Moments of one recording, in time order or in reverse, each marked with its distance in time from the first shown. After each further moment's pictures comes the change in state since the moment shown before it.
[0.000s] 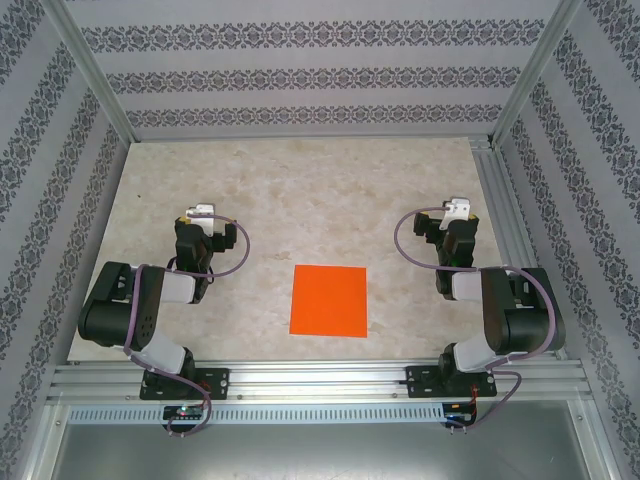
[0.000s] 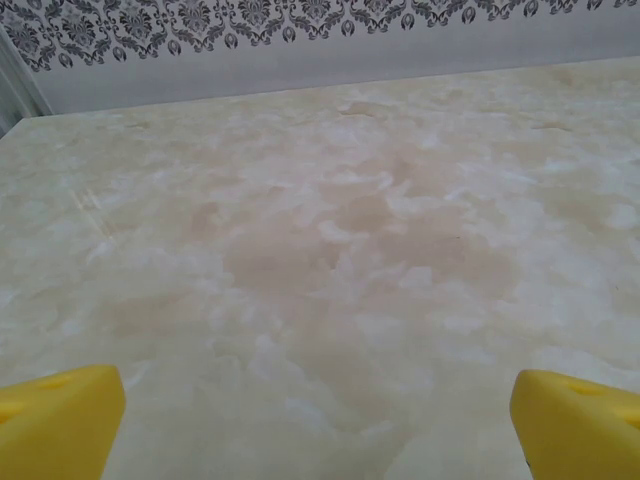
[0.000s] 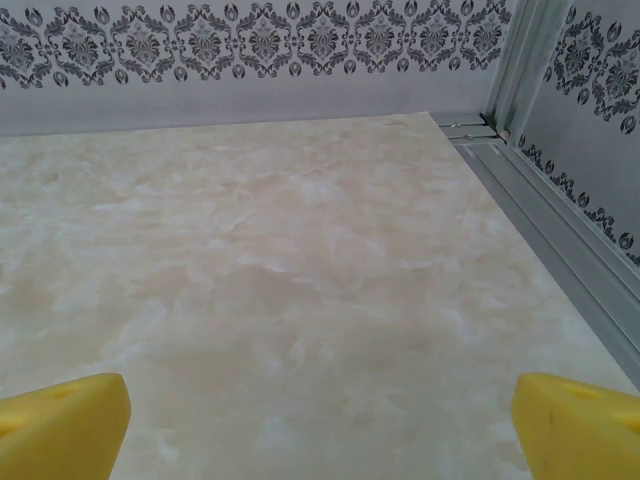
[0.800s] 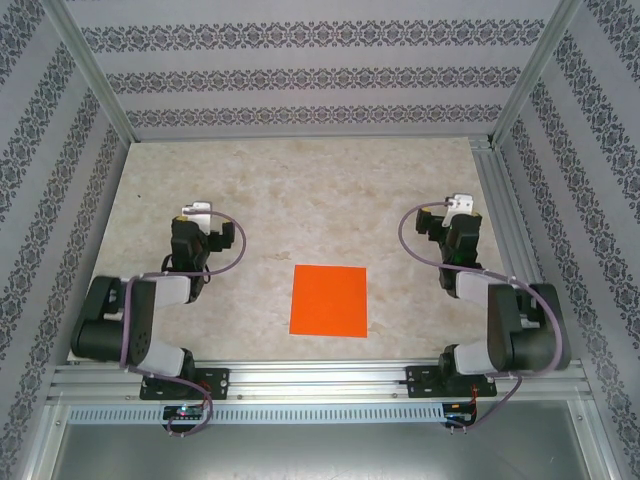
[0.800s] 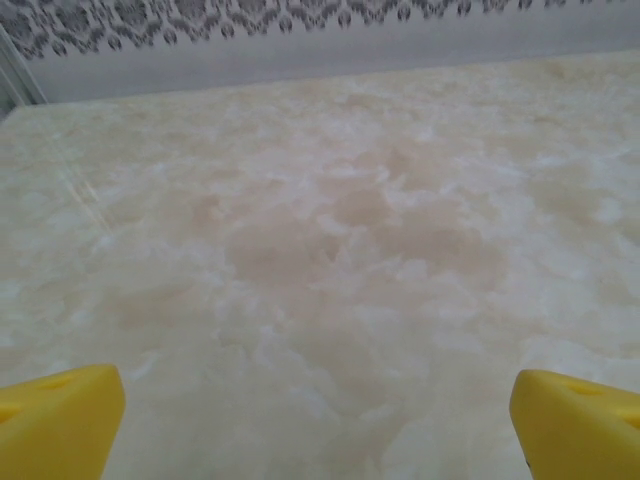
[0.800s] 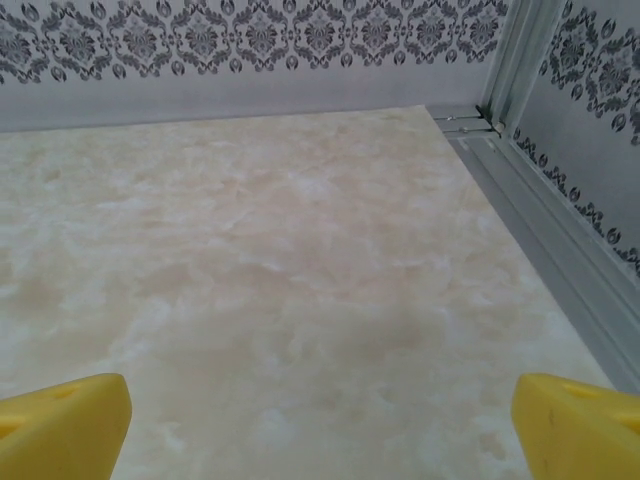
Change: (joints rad) left arm 0.019 -0.148 0.032 -0.206 0.032 -0.014; right arm -0.007 -0.148 0.074 -0.265 -0.006 0.004
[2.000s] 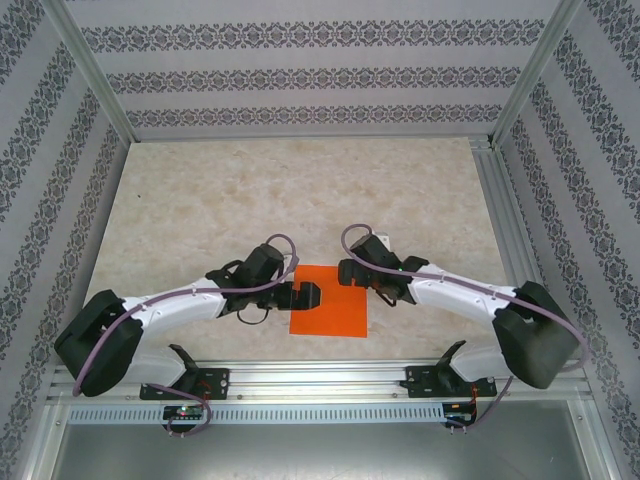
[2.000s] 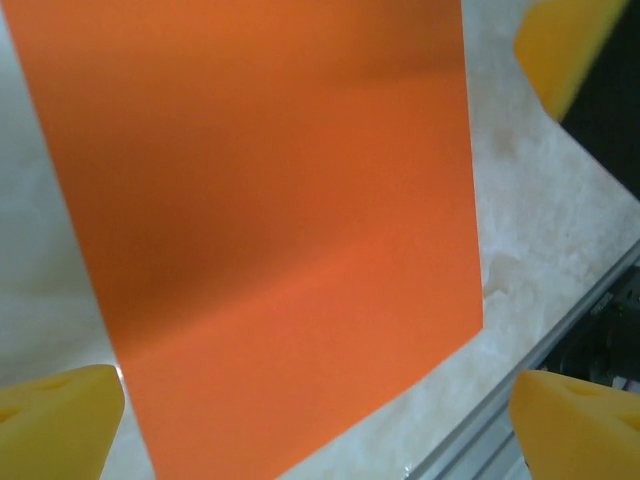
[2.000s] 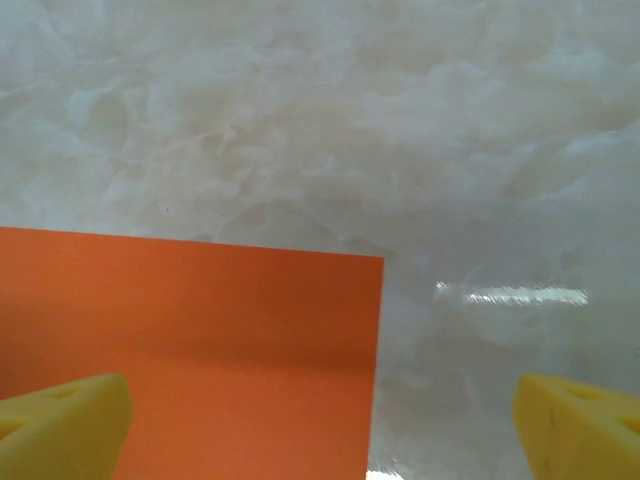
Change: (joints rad) left arm -0.693 -0.087 0.188 -0.836 0.473 -0.793; right arm 0.751 0.014 0.249 -0.958 0.098 0.670
